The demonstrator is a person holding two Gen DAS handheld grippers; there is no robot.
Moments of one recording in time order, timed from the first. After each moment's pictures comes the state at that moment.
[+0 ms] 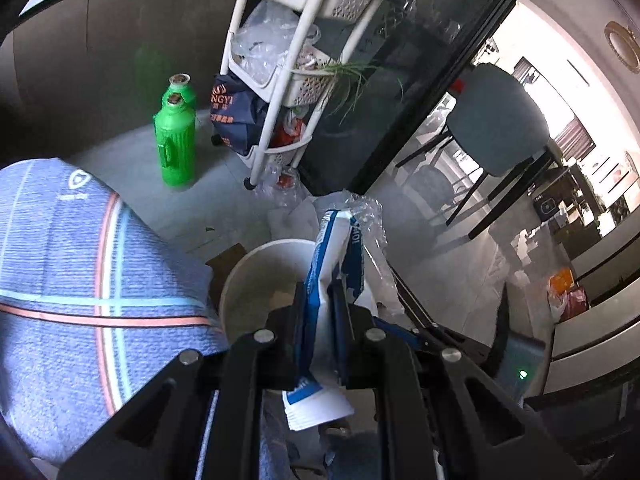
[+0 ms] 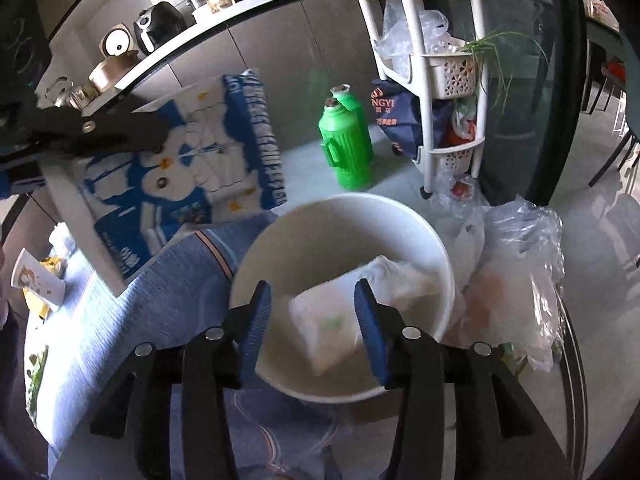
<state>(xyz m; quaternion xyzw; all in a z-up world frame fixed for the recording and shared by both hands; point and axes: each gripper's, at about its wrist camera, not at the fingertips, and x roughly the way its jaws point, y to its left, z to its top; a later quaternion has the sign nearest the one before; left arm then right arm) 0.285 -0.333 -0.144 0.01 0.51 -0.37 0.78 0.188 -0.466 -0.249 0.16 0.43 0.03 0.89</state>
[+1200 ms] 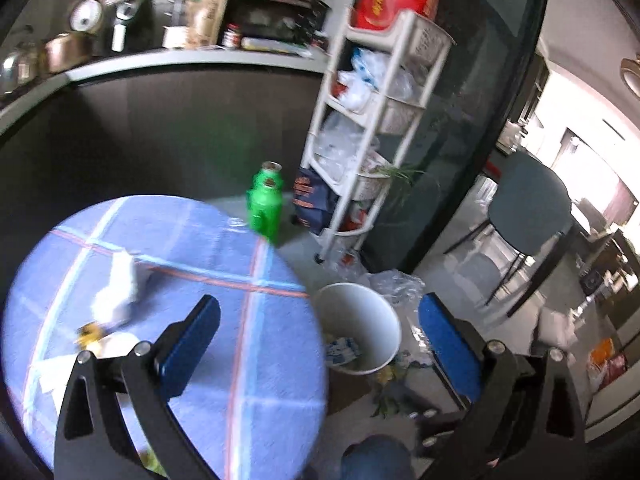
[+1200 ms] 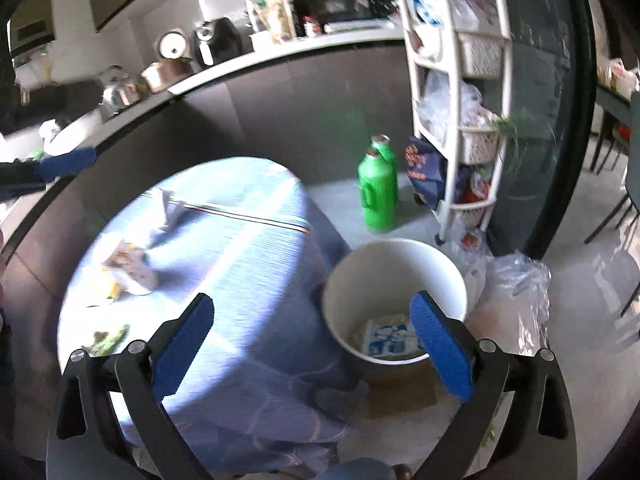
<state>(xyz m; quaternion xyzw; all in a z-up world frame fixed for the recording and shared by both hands) 0.148 -0.179 -0.003 -0.03 0.37 -0.23 0.90 0.103 -0.377 -0.121 0.09 0.36 0.08 0.92</state>
